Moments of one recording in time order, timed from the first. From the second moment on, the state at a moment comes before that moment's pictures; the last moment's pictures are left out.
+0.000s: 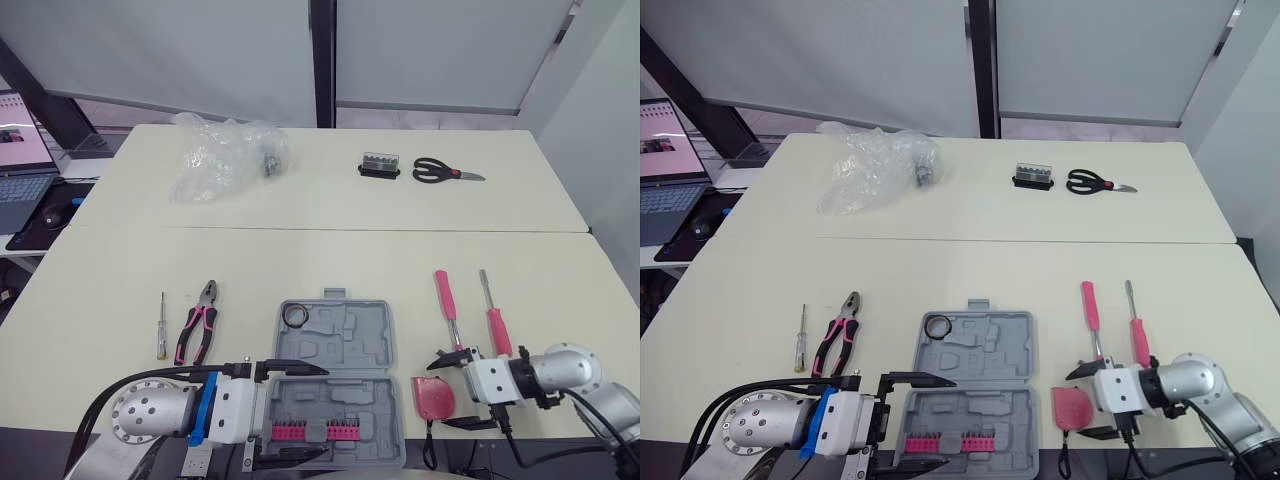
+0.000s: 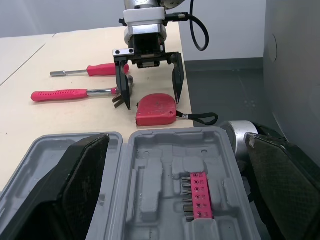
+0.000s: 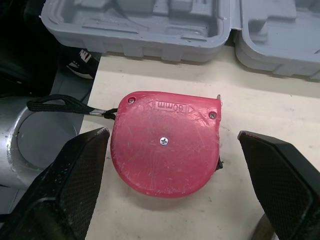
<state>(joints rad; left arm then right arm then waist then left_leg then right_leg) 0.30 0.77 -0.11 -0.51 -0.35 -0.16 -1.17 0.03 -0.86 0.24 0.00 0.05 -0.29 1.24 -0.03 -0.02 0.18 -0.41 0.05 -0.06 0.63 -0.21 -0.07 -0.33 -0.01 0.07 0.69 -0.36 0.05</state>
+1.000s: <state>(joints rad) 0.30 0.79 -0.05 -0.49 -0.42 -0.12 -1.16 0.02 -0.93 0.21 -0.13 0.04 -0.11 1.18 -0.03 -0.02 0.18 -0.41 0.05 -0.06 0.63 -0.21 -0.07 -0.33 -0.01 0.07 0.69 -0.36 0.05</state>
